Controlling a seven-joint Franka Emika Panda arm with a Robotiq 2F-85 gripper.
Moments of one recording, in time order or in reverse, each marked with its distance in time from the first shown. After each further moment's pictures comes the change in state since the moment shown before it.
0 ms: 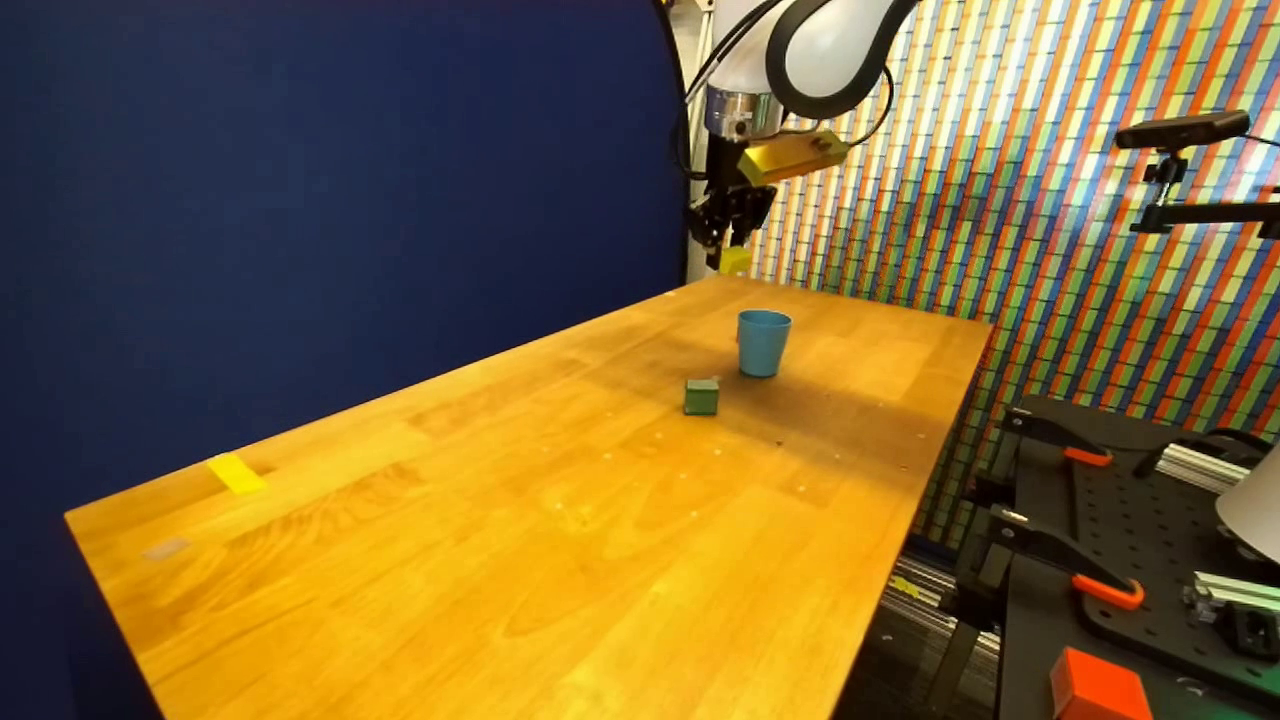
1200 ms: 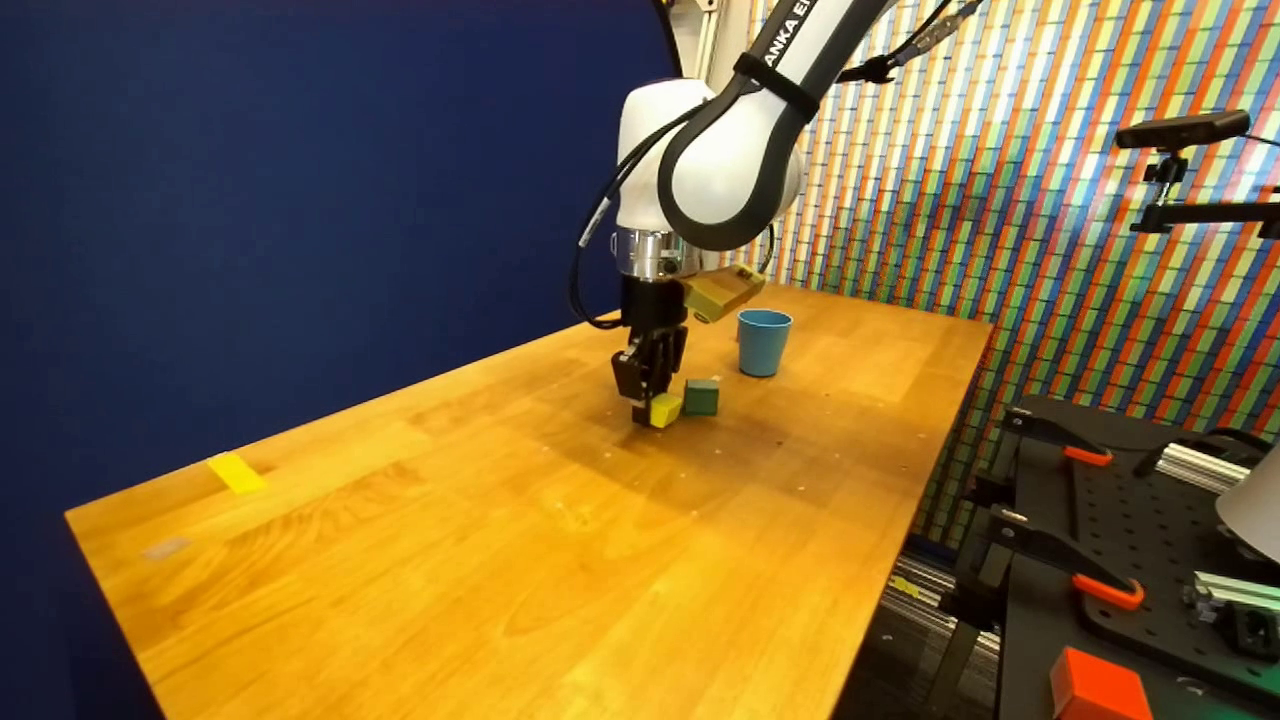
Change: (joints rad) arm 0.000 0.340 0.282 0.147 0.340 0.053 -0.485
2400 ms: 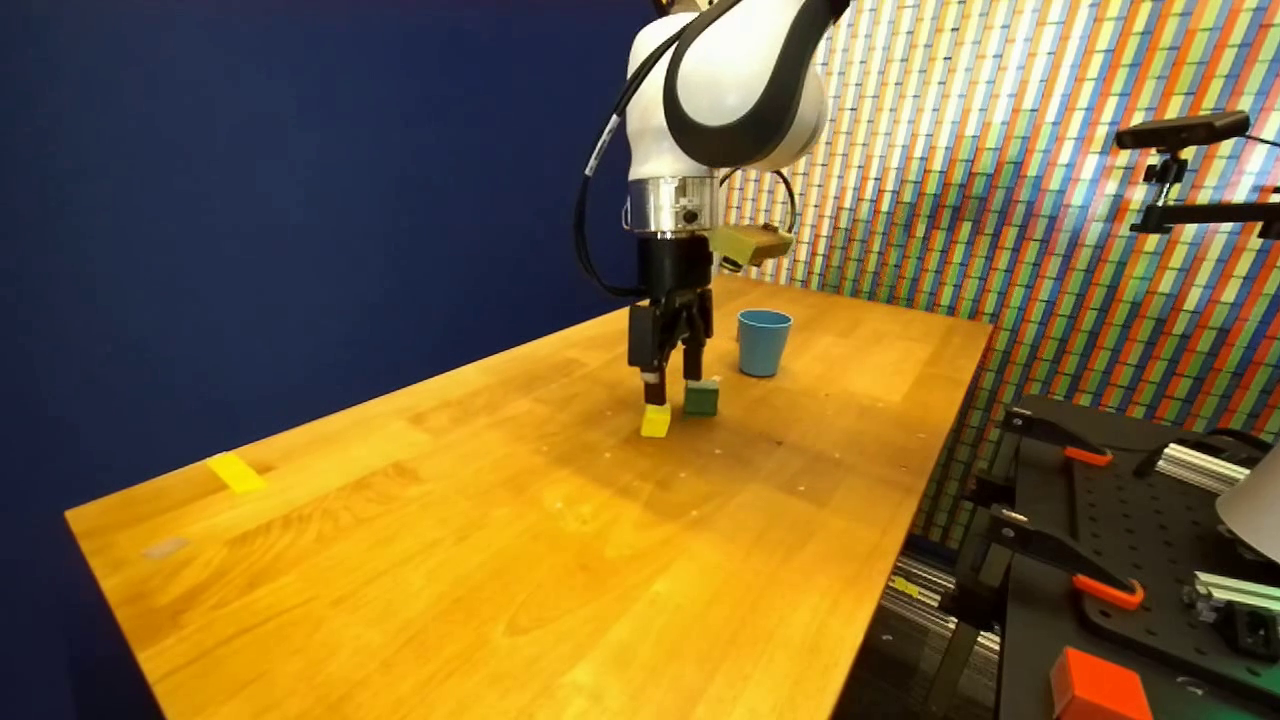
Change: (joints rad) arm -0.047 -0.147 0.083 -0.073 0.117 -0.192 -0.077
